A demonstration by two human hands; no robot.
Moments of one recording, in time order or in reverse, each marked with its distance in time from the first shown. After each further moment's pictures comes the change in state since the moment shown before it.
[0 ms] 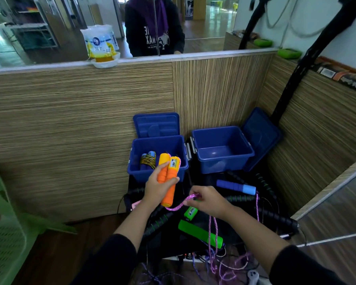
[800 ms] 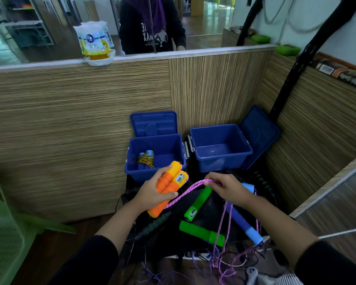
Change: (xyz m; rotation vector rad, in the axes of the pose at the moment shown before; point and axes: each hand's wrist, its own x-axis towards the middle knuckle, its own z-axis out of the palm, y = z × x) left_hand -0.002 -0.003 -0.026 0.339 -0.384 0.103; right_hand -0.007 0.022 -0.057 -0.097 0.137 -0.143
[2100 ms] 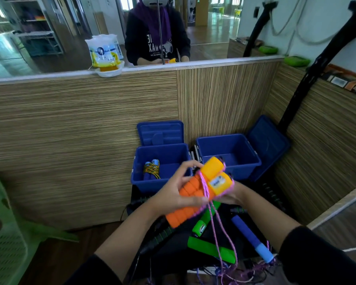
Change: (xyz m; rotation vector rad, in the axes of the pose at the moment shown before) left_hand -0.004 0.084 -0.003 -0.309 -0.265 0.213; right_hand 0.047 -0.054 -0.005 0.885 -0.282 0.336
